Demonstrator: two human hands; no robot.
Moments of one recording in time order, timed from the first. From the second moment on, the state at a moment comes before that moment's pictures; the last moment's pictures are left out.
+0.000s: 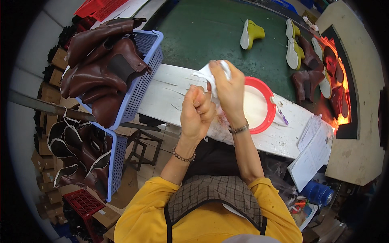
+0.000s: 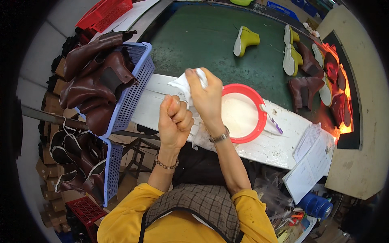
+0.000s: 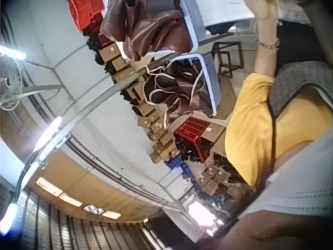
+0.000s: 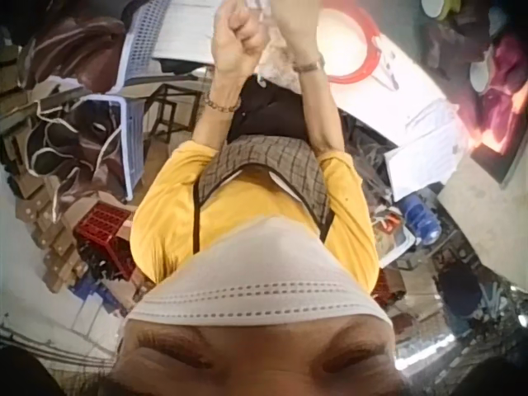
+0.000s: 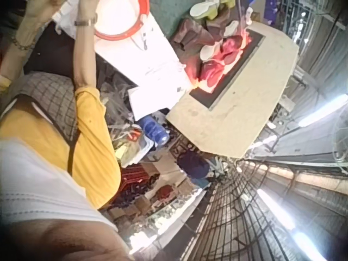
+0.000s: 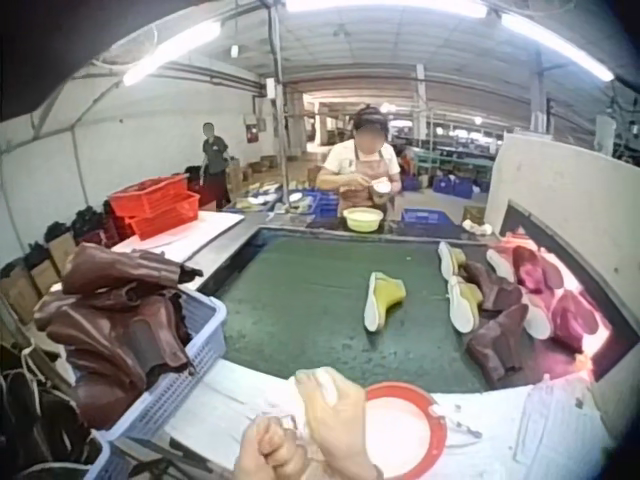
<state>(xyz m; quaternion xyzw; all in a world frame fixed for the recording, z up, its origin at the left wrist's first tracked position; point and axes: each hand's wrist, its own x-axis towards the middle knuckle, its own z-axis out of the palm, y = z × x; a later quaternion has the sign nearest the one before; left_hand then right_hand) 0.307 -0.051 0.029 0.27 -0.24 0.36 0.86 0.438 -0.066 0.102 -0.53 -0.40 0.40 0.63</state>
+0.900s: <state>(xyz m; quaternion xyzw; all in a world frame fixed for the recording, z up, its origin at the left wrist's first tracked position) 0.248 -0.091 0.065 0.54 0.29 0.46 0.64 0.525 -0.053 0.054 -0.76 -0.53 -0.05 0.38</state>
